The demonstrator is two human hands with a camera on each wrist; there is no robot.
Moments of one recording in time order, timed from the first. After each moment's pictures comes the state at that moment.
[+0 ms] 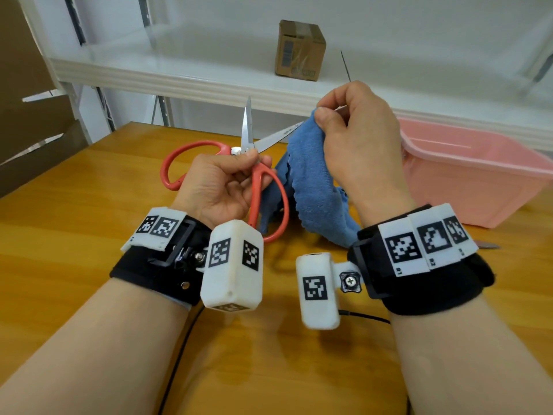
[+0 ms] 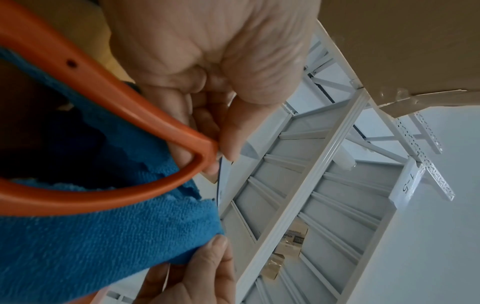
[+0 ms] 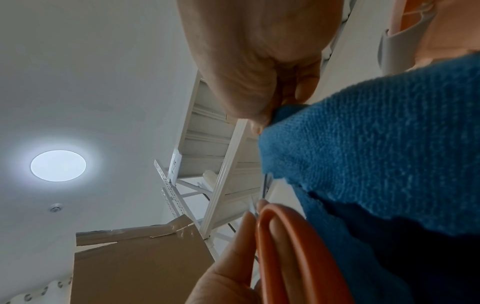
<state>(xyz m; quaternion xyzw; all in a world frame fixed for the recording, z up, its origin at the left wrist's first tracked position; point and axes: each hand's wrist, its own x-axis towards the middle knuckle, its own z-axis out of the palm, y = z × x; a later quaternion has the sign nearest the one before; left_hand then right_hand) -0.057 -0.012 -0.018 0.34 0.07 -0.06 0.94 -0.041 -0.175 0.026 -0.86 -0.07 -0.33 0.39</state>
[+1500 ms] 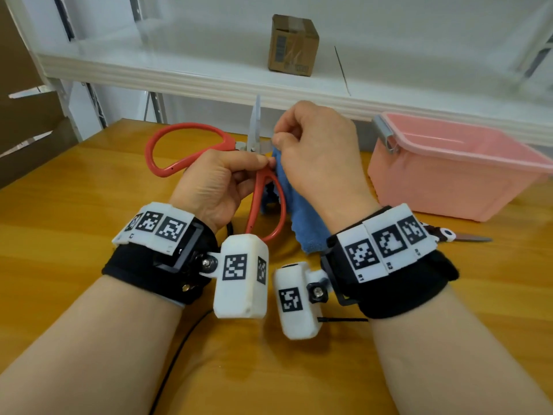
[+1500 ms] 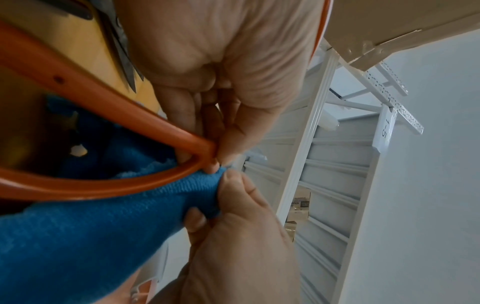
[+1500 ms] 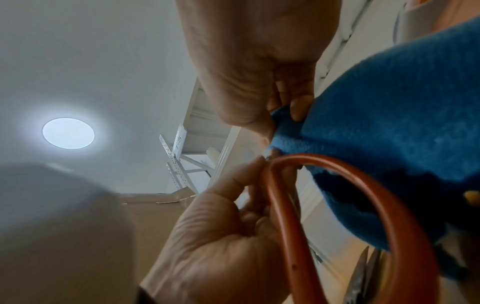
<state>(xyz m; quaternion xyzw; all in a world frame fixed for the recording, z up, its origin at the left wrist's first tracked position) -0.057 -0.023 -0.020 0.50 0.01 -0.01 0.86 -0.045 -0.152 0.012 -0.90 -0.12 -0.30 0.30</state>
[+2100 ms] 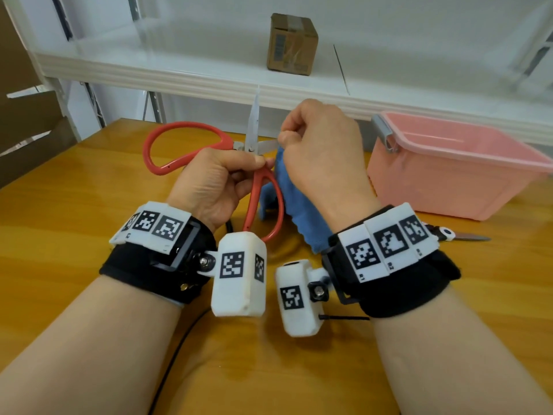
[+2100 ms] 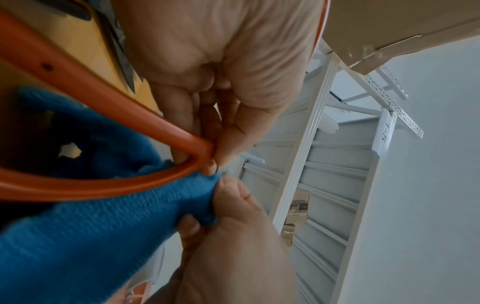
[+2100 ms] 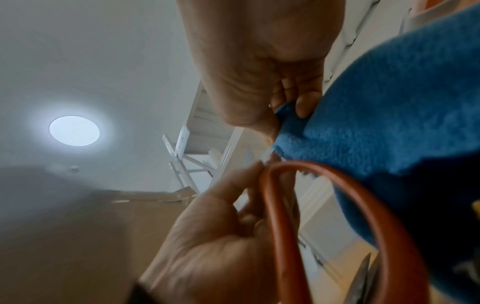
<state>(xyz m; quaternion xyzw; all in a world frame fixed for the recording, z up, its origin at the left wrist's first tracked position) -0.058 -0.021 -0.019 0.51 0.02 -0.01 0.86 -0.045 -0.154 0.013 -0.90 -0.10 -0.30 0.29</state>
